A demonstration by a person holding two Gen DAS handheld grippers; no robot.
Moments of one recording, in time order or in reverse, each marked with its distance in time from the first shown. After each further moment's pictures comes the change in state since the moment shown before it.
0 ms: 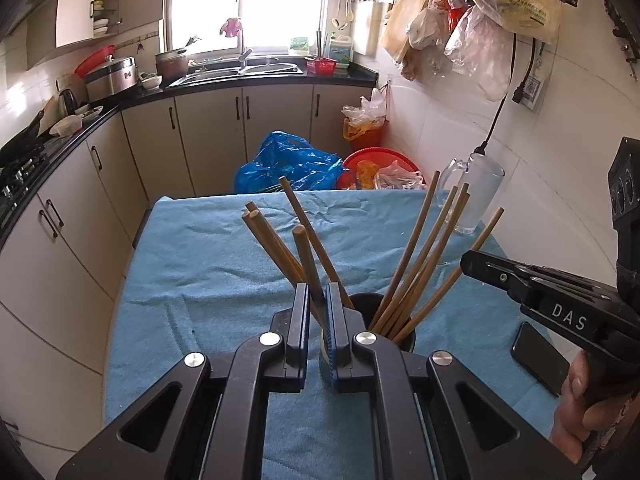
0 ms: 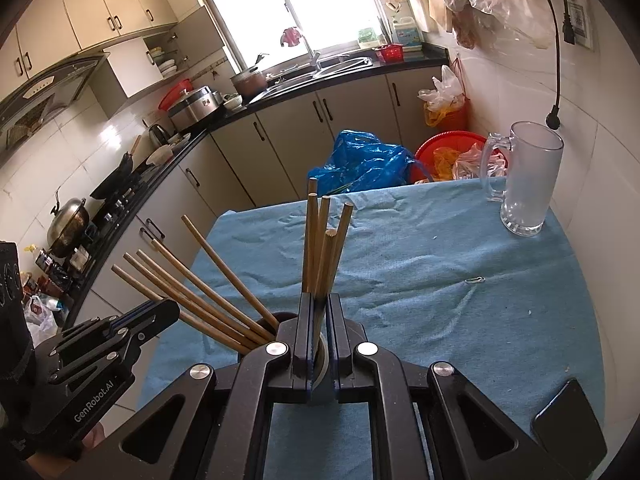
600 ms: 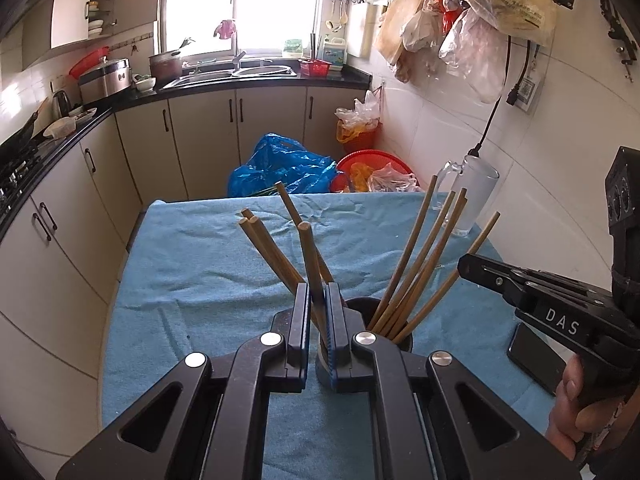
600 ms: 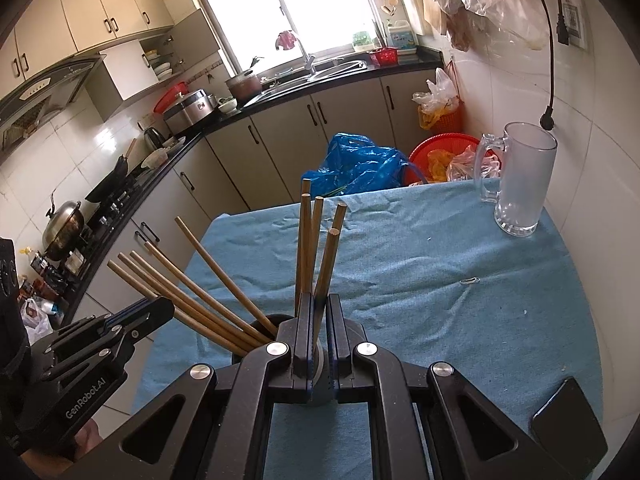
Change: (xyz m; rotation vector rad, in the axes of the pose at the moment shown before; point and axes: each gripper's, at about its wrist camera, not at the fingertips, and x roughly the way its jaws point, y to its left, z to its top) left arm 0.002 0.000 0.003 0.007 -0.007 -0.028; right arm 0.000 -0.003 -0.001 0.000 -0.019 -0.023
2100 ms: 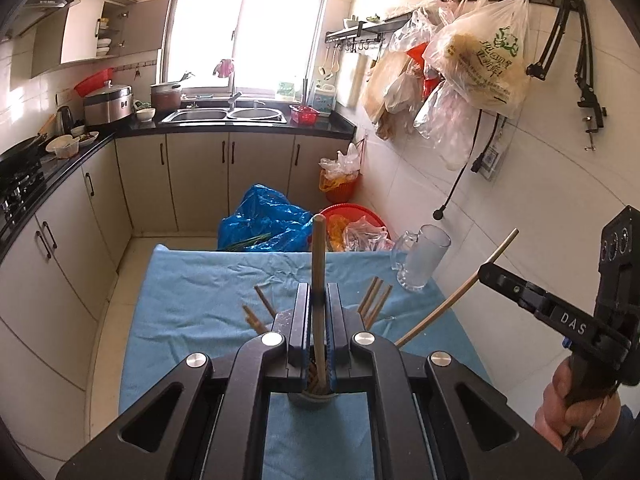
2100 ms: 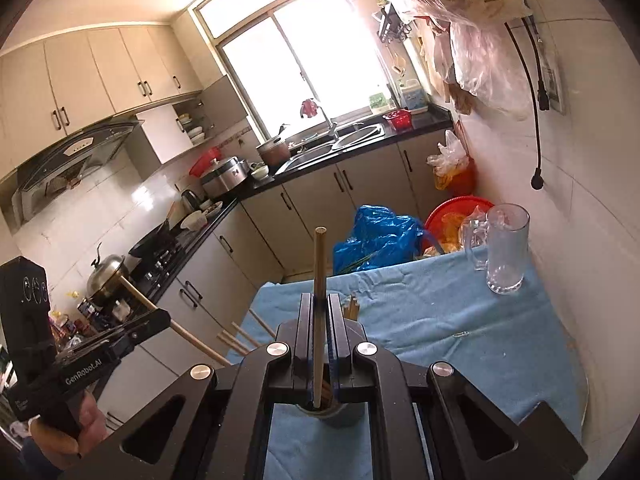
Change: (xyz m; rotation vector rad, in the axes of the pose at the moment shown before) left arm -0.103 -0.010 0.053 -0.053 -0.129 -0.071; right arm -0.128 0.004 0.038 0.033 -0.219 0.108
